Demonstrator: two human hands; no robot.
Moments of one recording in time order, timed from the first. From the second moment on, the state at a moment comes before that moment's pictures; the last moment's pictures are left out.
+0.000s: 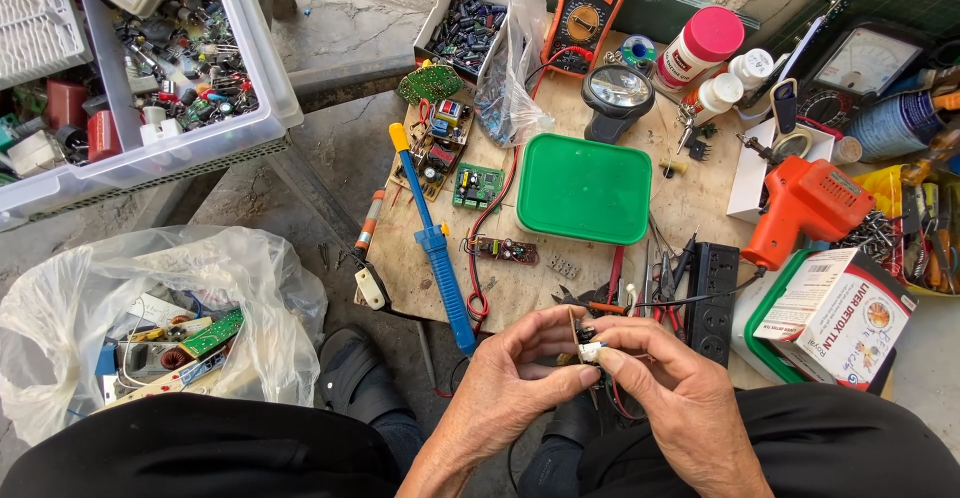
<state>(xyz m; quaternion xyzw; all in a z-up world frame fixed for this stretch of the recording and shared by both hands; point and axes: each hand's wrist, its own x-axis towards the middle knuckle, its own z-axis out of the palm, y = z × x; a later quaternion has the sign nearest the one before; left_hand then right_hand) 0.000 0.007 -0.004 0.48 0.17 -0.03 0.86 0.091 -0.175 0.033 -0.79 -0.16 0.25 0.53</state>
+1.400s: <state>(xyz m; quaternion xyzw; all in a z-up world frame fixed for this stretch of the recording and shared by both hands) 0.002 -0.001 -0.009 0.49 0.24 -0.07 0.83 0.095 -0.165 0.044 -0.82 -0.08 0.27 0.51</state>
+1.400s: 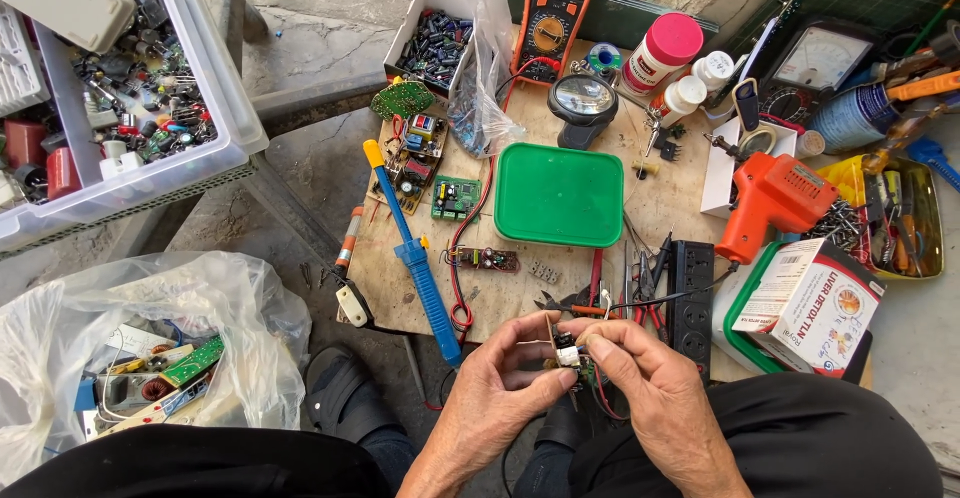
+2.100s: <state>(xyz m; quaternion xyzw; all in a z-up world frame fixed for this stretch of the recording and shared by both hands) -0.003 0.009 0.026 0.65 0.05 0.08 0.76 0.116 -0.184 0.089 -0.81 -0.49 0.13 0.28</state>
